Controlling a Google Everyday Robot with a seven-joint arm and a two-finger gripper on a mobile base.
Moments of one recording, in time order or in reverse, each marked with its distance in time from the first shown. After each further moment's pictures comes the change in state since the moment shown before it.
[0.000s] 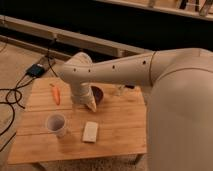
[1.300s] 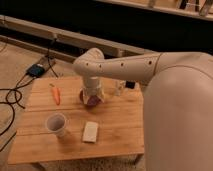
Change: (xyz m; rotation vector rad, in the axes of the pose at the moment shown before) arm -0.075 -0.061 0.018 0.014 -0.070 -0.046
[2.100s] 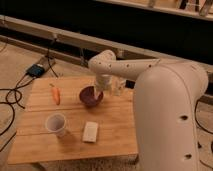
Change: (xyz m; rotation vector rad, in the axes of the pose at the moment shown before) arm -0.057 -0.054 0.058 0.005 0.004 -0.008
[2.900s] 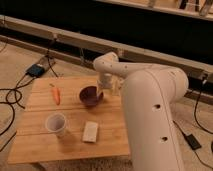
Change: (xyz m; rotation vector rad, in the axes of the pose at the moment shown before) arm -0.038 -0.003 0.055 -0.049 0.049 0.076
